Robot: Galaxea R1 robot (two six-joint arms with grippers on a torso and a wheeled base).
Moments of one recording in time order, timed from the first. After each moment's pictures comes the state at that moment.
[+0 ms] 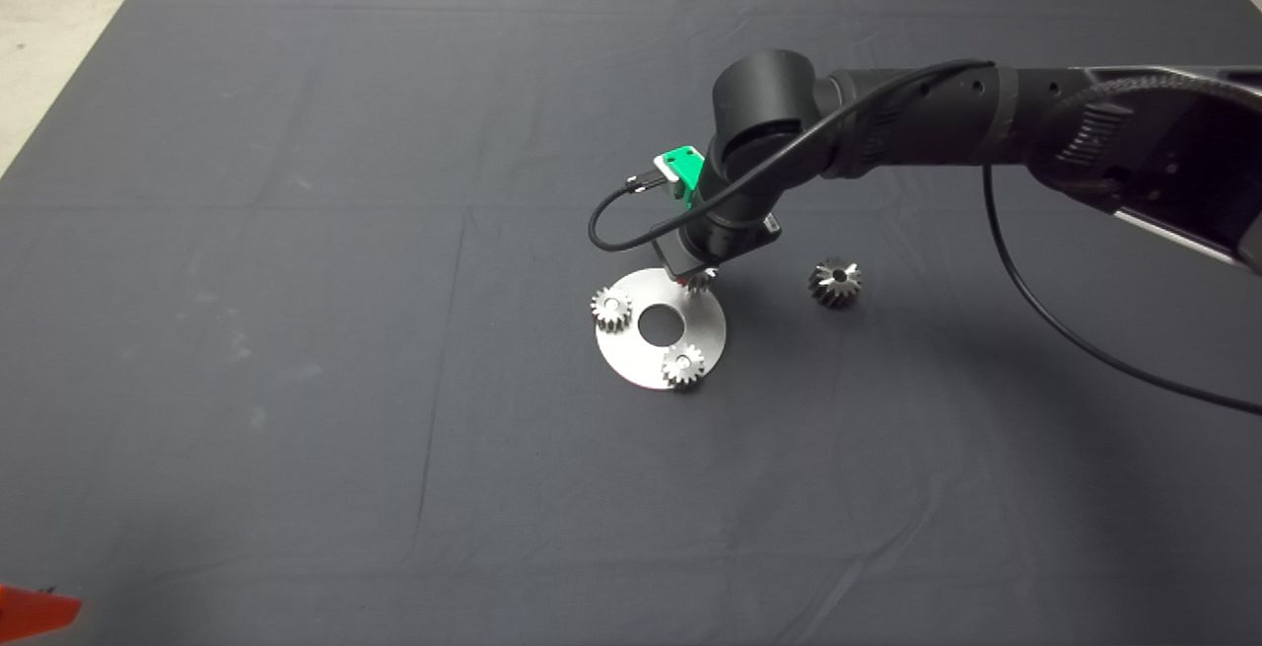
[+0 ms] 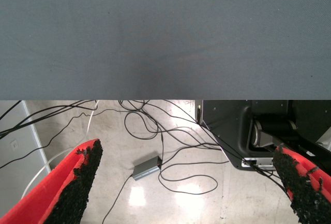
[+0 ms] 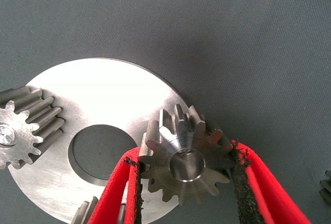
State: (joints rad) left arm -0.54 1.36 -0.40 0.18 1.47 -0.95; right arm 0.37 2.87 -1.33 -0.46 -1.53 1.18
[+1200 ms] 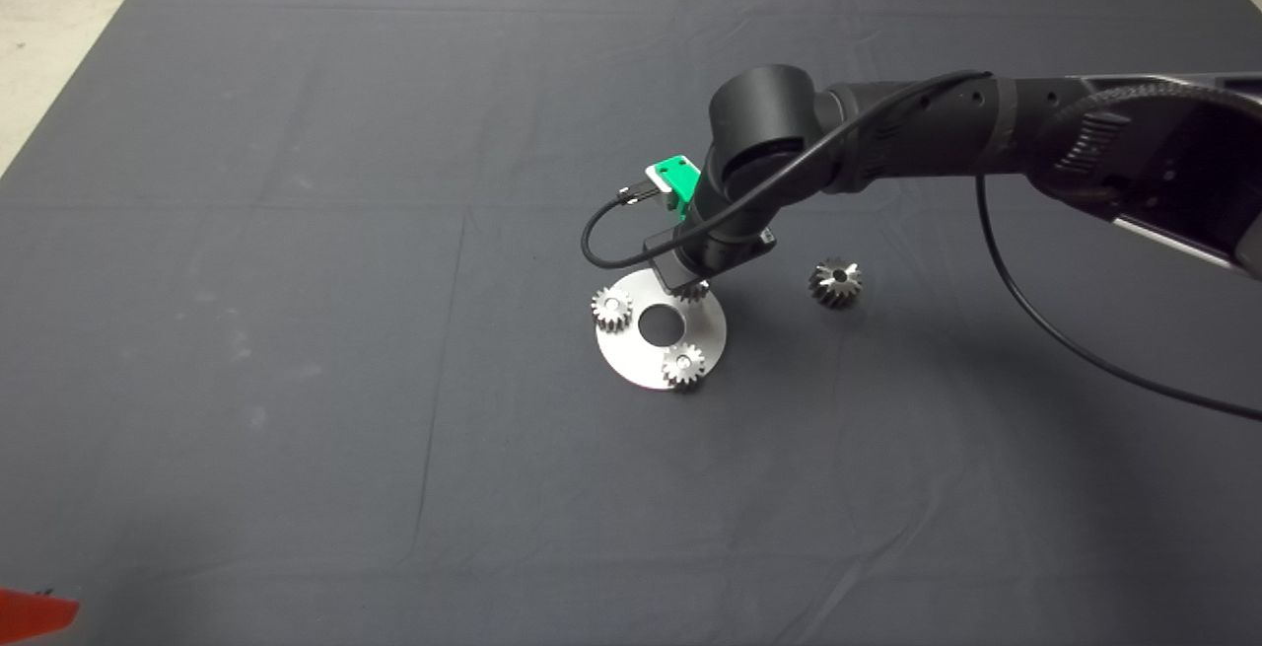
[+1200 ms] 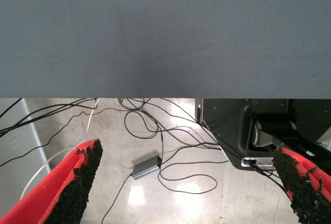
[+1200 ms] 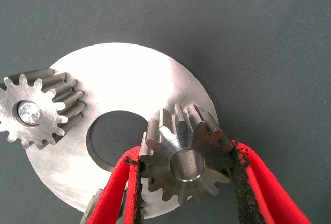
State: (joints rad) left arm -0.54 1.35 -0.39 0.18 1.47 -0.95; right arm 0.36 2.86 -1.27 -0.47 -1.53 1.20
